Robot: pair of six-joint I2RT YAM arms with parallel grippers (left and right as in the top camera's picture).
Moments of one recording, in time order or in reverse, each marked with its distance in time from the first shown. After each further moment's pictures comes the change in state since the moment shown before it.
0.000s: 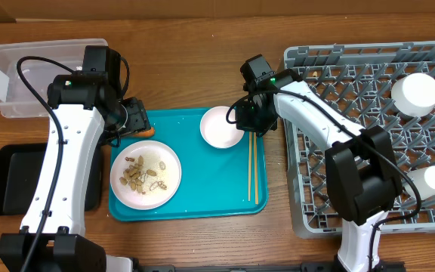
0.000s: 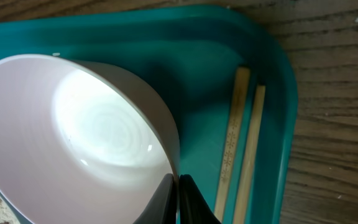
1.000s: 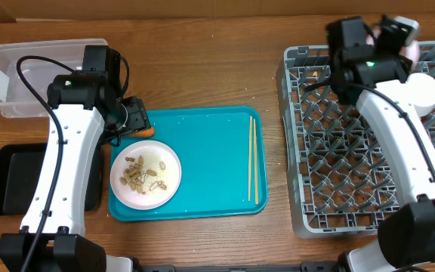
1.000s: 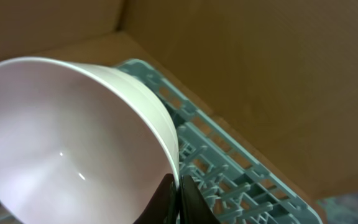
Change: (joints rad) left arm 0.000 0.000 0.000 0.011 0.000 0.000; right arm -0.320 -0.359 -0.015 -0.033 1.361 0.067
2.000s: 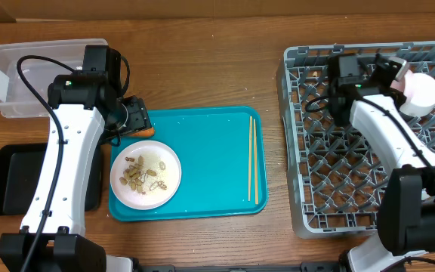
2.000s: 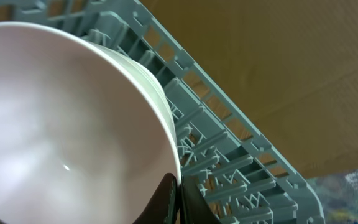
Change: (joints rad) left arm -0.002 0.000 0.000 0.003 0.000 0.000; right arm -0.031 0.067 -0.292 0.198 0.043 -0.013
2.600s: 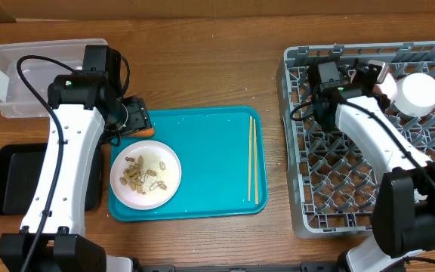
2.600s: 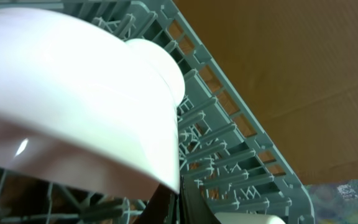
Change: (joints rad) left arm 0.000 0.000 0.000 0.000 0.000 0.000; right arm 0.093 0.000 0.000 -0.127 -0.014 0.040
